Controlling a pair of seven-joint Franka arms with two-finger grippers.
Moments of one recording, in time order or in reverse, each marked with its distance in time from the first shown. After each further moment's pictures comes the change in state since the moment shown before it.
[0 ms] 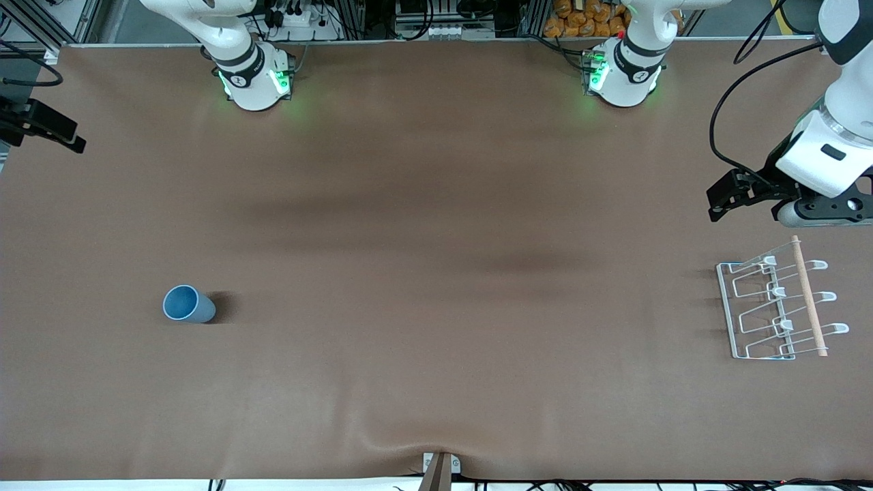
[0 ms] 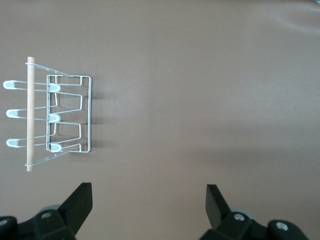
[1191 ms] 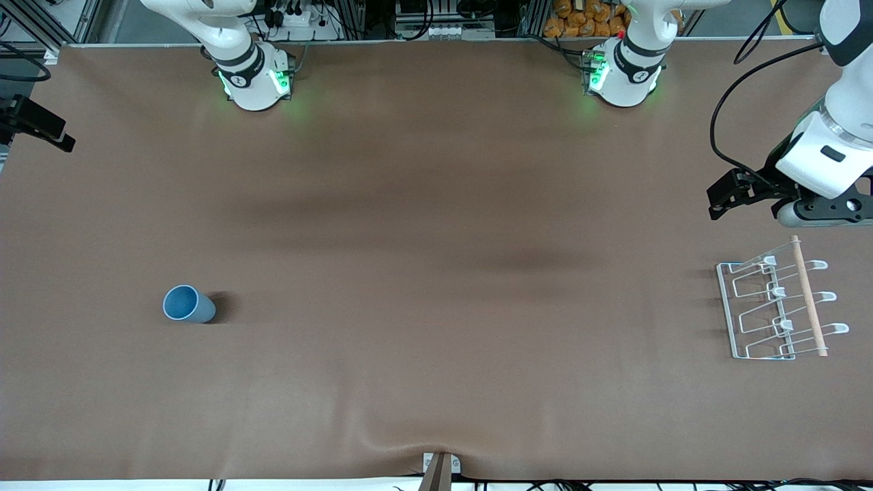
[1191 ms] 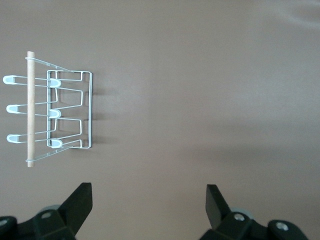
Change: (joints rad) left arm 0.002 0.004 0.003 0.000 0.000 -0.015 0.000; right arm -0.003 0.000 0.000 0.014 0.000 0.000 0.000
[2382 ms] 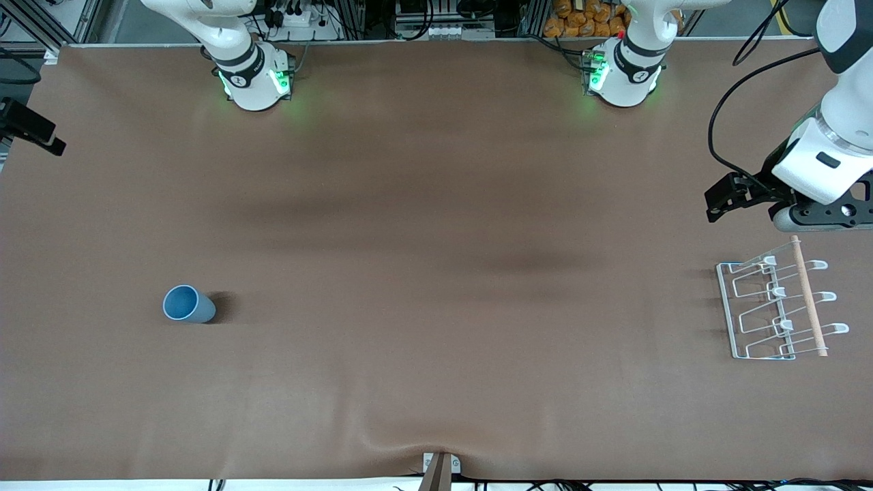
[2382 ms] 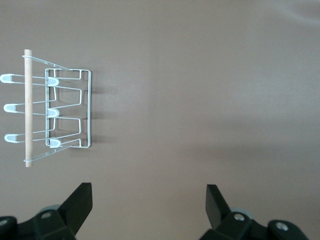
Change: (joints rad) left arm 0.000 0.008 0.000 0.000 0.000 0.000 0.000; right arm -0.024 0.008 -0.003 0.000 -0.004 0.031 0.000
